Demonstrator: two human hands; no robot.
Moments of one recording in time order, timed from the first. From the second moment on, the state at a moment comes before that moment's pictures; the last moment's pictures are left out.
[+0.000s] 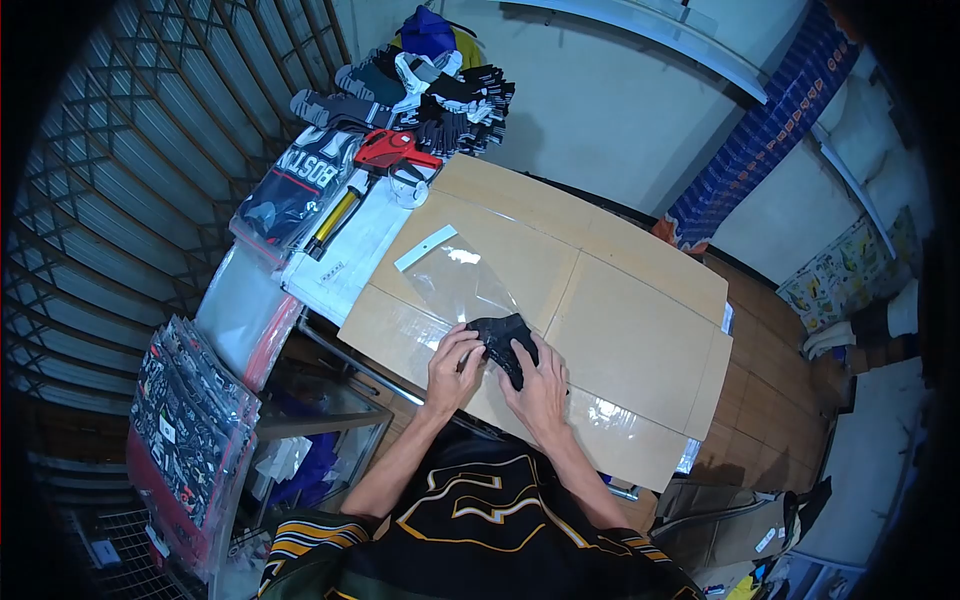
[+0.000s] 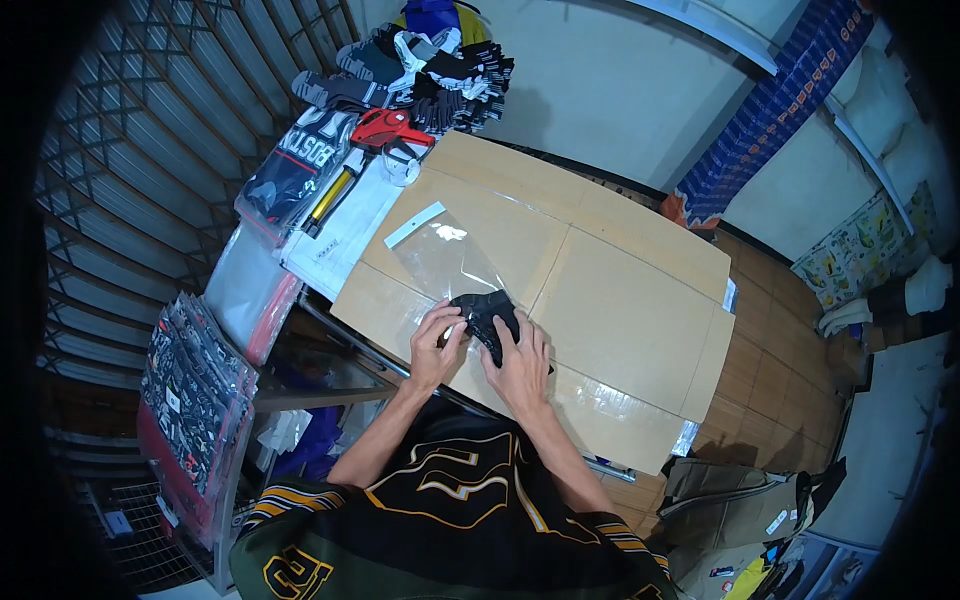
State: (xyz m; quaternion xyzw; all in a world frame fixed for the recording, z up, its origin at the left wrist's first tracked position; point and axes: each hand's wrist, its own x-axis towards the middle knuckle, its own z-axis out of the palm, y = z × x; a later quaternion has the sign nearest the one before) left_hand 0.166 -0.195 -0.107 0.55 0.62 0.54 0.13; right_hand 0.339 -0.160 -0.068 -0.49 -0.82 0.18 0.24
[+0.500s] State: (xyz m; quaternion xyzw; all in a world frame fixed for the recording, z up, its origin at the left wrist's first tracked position) left_hand 0.172 -0.195 -0.098 0.52 0.67 0.51 0.13; right_hand 0.374 -0.193 -0.078 -0.48 -0.81 0.21 0.28
